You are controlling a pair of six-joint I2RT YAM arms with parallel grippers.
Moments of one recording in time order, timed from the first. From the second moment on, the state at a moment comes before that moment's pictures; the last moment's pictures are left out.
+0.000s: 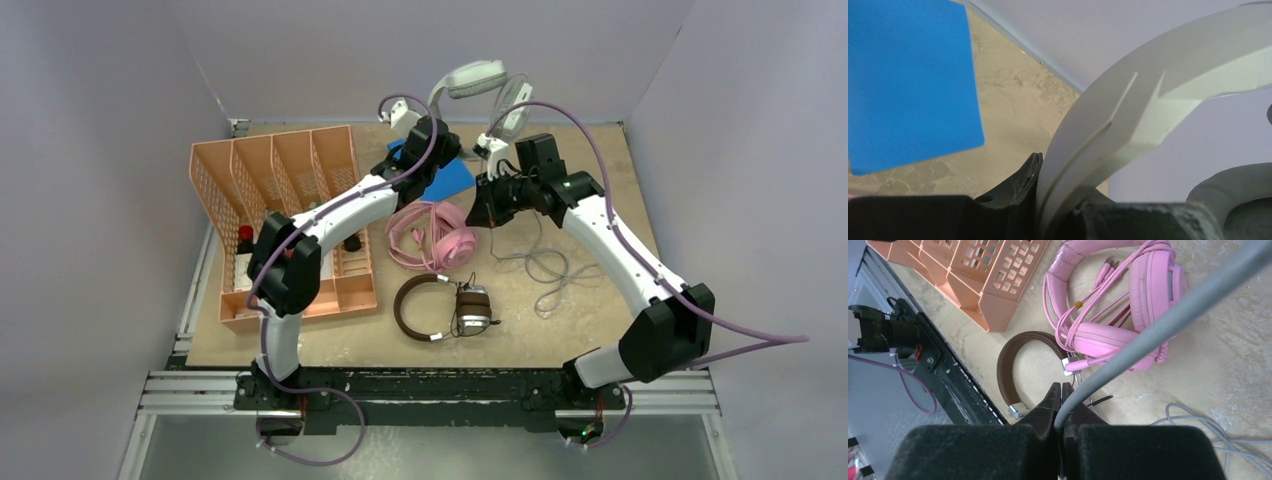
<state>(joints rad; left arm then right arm) -0.69 1.98 1.70 -0.03 -0.45 -1.12 0.39 1.44 1.34 -0.72 -0.54 0.03</state>
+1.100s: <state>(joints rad) -0.59 1.86 1.59 0.09 0.13 -1.09 0.21 1.31 1.02 -0.26 -0.41 0.22</state>
